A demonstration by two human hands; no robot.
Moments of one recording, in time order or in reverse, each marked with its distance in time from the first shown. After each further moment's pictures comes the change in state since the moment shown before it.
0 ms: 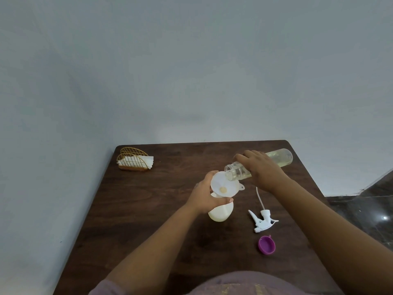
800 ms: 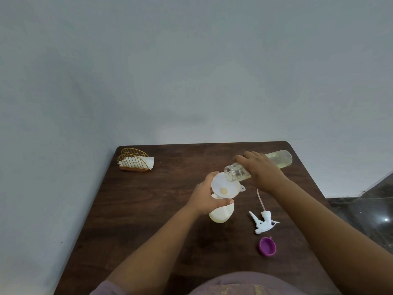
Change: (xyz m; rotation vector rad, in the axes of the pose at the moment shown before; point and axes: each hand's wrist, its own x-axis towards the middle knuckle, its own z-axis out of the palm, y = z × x) left_hand 0.001 -0.001 0.001 0.010 -0.005 -0.001; right_hand 0.001 -0.005 -0.004 0.007 -0.009 0.012
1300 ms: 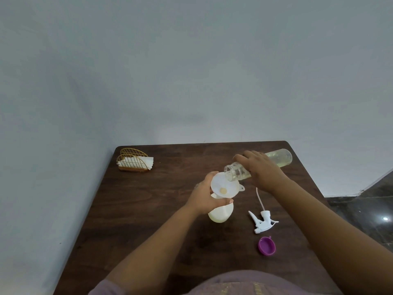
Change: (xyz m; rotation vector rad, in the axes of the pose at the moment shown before) left_hand 0.001 -0.001 -0.001 0.010 -0.002 0.007; right_hand -0.001 0.001 -0.003 0.009 0.023 -0.006
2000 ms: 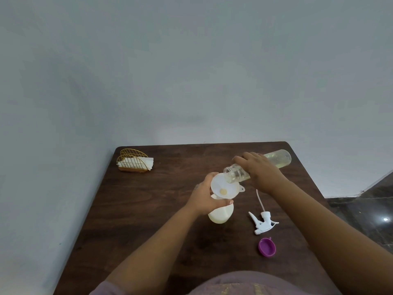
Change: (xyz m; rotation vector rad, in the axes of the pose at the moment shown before) left_hand -0.001 0.000 0.000 -0.011 0.004 0.005; right_hand 0.000 -0.001 0.002 -0.013 -0.014 -0.009
